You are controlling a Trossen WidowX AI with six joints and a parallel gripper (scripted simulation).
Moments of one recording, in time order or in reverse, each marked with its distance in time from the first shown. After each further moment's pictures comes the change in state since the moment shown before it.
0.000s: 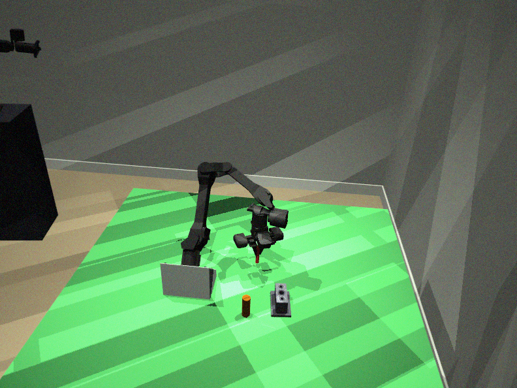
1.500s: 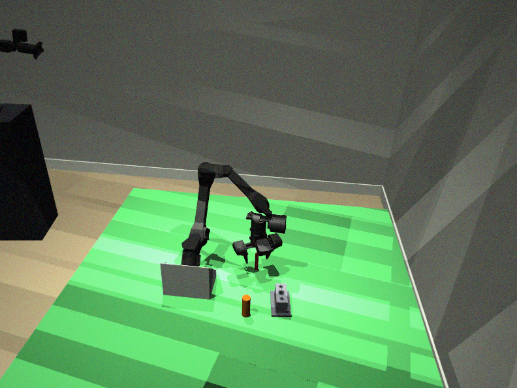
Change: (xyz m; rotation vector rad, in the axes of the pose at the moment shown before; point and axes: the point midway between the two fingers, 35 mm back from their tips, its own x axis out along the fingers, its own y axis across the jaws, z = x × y) arm 0.035 -0.001 -0.003 -0.013 -0.003 0.005
